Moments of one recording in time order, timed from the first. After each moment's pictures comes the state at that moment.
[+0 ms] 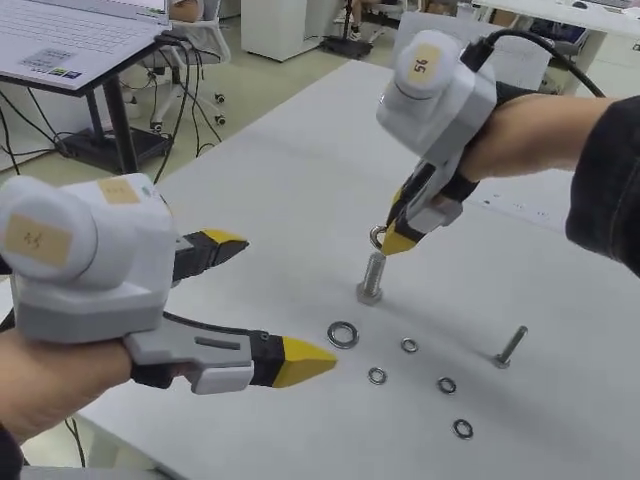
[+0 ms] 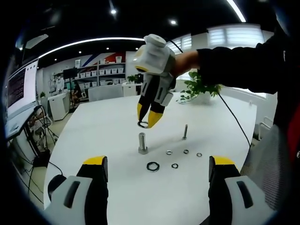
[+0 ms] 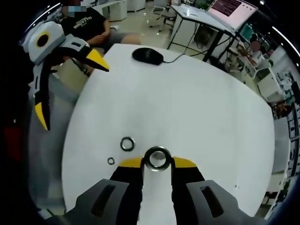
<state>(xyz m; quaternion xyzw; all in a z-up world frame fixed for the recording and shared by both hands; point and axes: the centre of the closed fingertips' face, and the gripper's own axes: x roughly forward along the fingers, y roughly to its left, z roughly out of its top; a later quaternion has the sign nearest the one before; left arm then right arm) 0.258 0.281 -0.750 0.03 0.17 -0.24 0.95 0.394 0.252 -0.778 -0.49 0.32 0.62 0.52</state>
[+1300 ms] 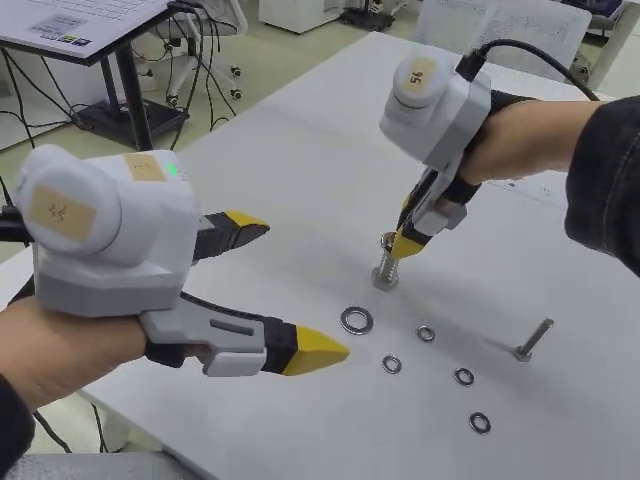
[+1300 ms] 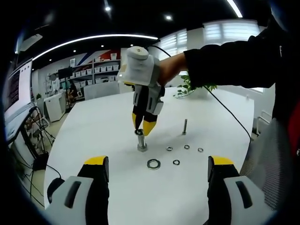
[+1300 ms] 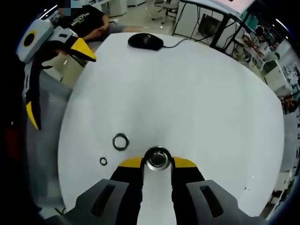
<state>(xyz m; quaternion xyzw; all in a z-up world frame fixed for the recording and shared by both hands) 0.267 0.278 -0.761 0.04 0.19 -0.26 0.95 0.399 0.251 -0.819 -0.49 0.36 0.62 0.50</state>
